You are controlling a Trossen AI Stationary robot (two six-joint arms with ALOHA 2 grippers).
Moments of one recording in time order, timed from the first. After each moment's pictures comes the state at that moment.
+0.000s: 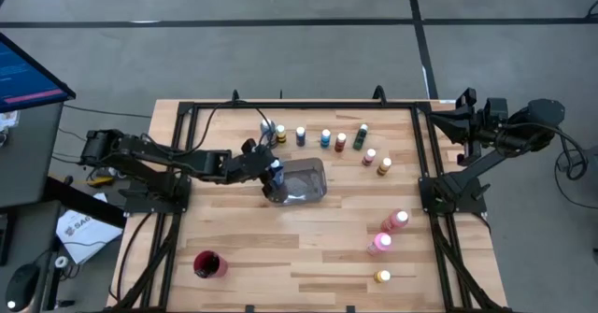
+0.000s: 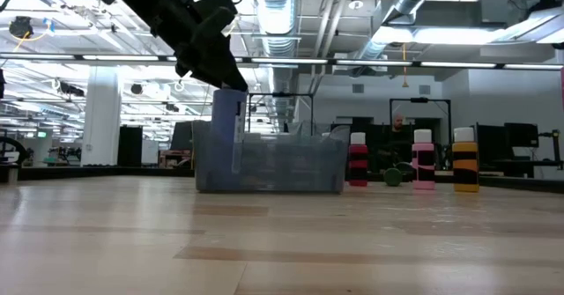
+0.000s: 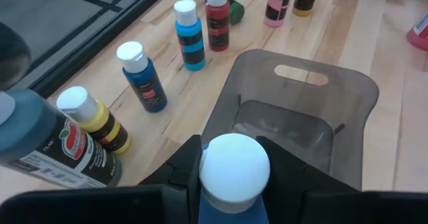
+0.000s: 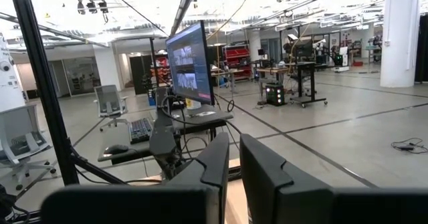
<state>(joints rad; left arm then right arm) -0.04 1.36 0.80 -0.14 -0.48 -0.30 0.51 0.44 1.06 -0.41 0.74 -0.02</state>
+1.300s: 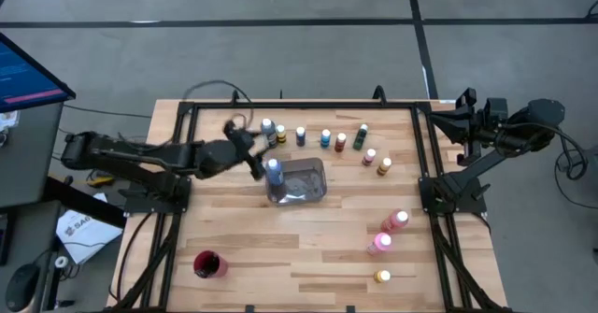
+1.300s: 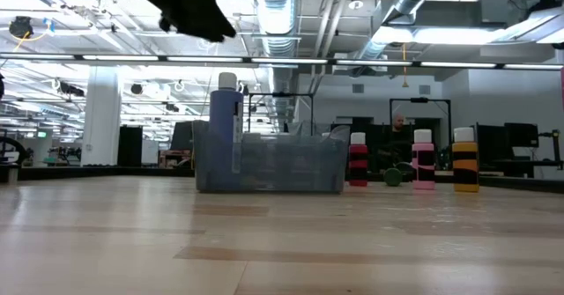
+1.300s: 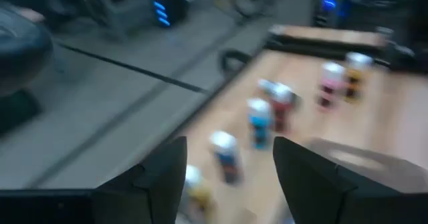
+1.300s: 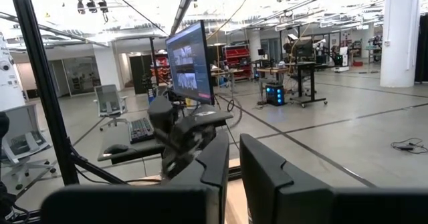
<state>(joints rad) -0.02 1.10 0.79 -0.10 -0.72 -0.09 0.51 0.44 1.06 -0.41 0.74 -0.03</state>
